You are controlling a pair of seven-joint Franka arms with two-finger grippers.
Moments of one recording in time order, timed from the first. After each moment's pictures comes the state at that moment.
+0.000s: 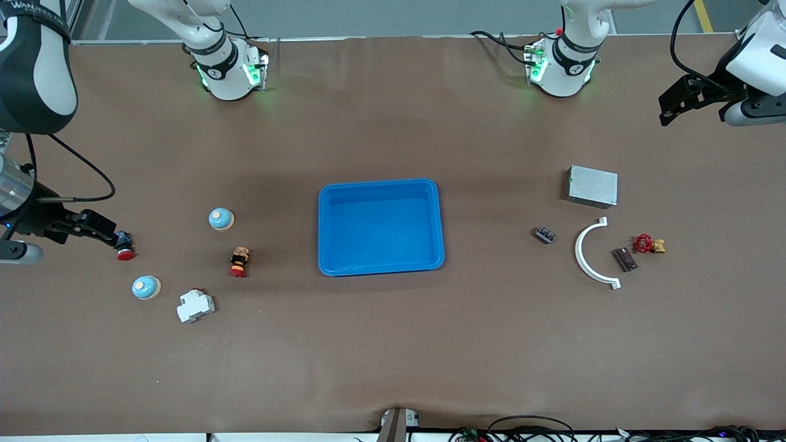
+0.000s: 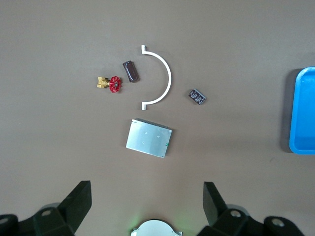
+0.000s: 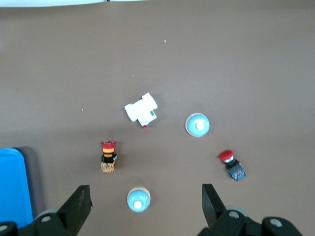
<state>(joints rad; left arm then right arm) 0.01 -0.16 -0.12 -1.67 0.05 1.47 -0.13 -0.11 0.18 0.10 -1.55 -0.04 1.82 0.05</state>
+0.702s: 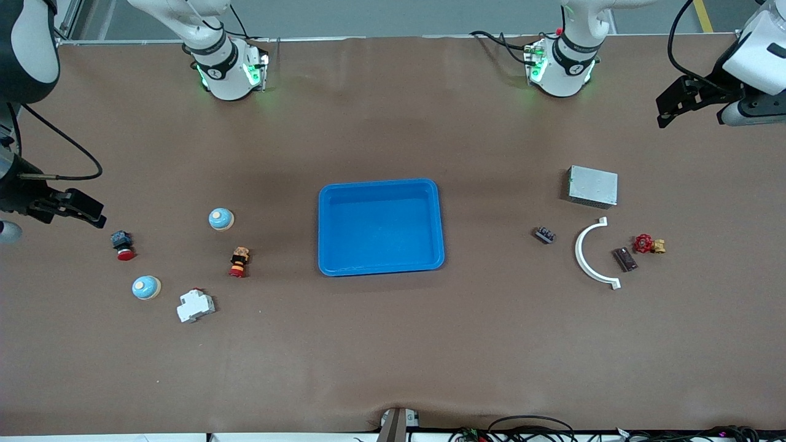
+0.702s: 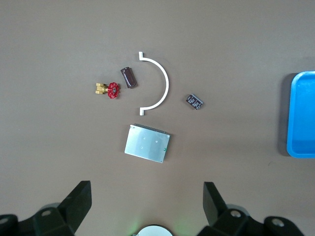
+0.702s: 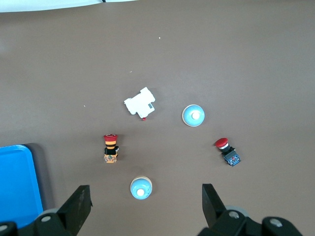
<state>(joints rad) 0.00 -0.16 -0.12 -1.67 0.05 1.49 -0.13 -0.11 0.14 0.10 -1.53 -0.04 1.75 0.09</state>
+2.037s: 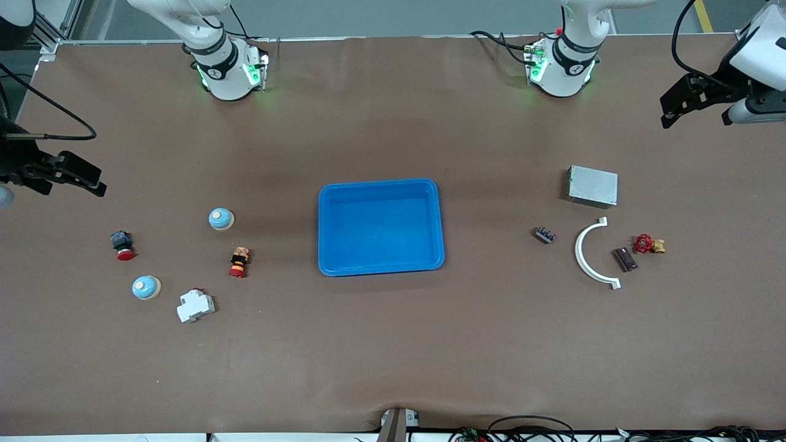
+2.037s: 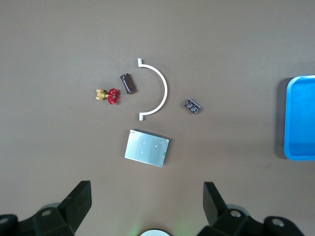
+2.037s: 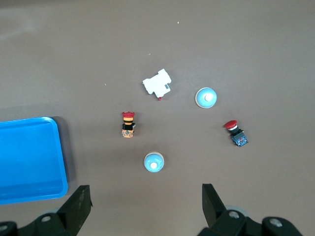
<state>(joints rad) 0.00 -0.15 -0.12 -1.64 0.05 1.49 -0.12 -0.09 0.09 0.11 -1.45 0.01 1.58 0.07</state>
